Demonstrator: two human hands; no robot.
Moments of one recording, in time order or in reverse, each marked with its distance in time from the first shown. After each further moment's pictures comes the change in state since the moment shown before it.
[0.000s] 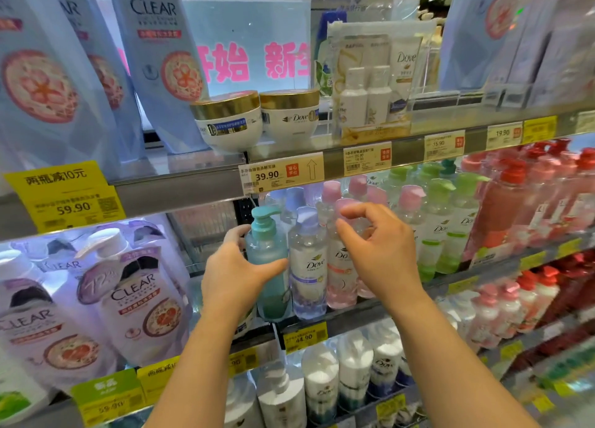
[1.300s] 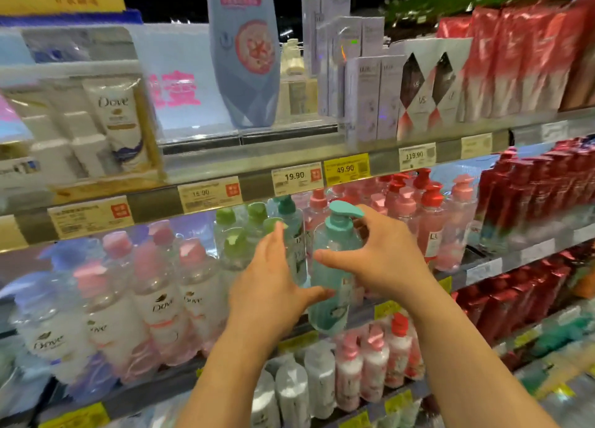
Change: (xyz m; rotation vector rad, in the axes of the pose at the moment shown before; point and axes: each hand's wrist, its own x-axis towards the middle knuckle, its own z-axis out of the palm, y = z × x) left_hand -0.035 0.256 0.306 0.352 -0.207 0.153; right_hand 0.135 0.205 -0.276 -0.061 -0.295 0.027
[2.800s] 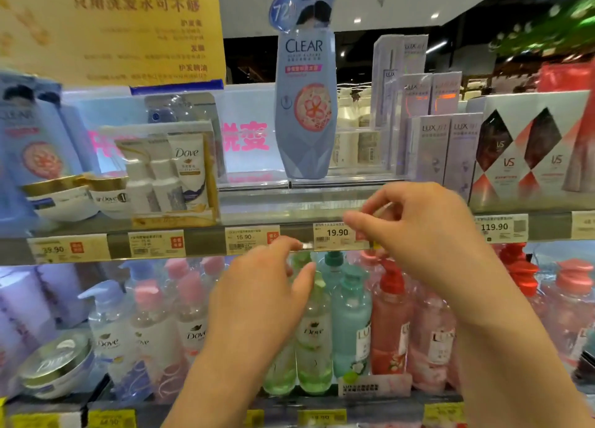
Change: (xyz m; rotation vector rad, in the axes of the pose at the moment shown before) left_hand 0.016 0.044 -0.070 0.255 0.431 -0.111; right_hand 0.081 -0.059 -0.050 -0.018 -0.008 -0.211
